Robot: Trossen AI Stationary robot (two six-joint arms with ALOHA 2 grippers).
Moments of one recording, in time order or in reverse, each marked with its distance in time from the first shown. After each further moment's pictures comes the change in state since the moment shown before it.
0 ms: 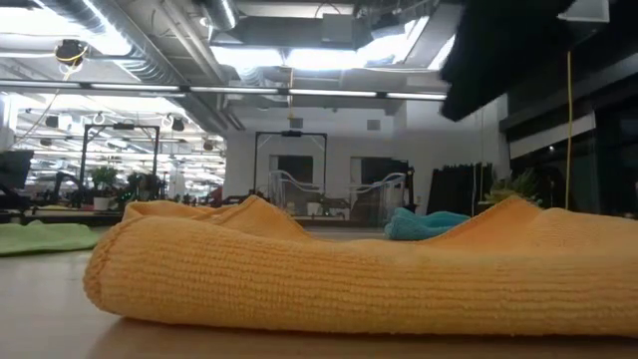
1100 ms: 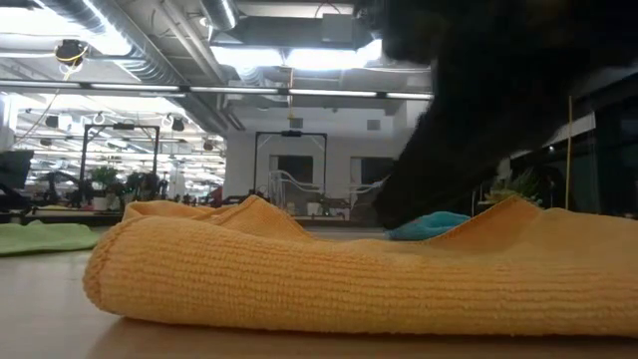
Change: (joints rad) left arm -0.075 0.000 -0.002 0.141 -0.179 -0.110; right arm -0.124 0.016 -0.316 0.554 -0.123 -0.232
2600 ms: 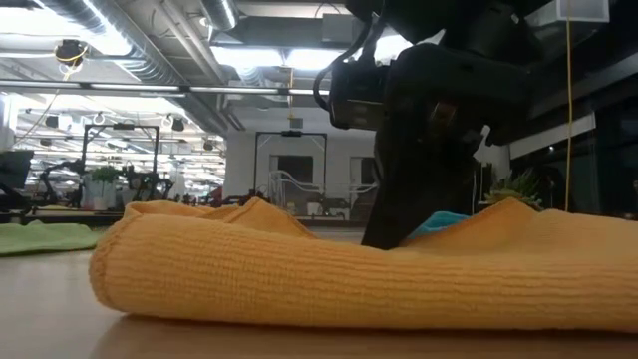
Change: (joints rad) left arm 0.000 0.000 0.000 -0.015 0.000 0.059; right arm -0.165 0.079 0.037 -0.178 -0.304 -0.196
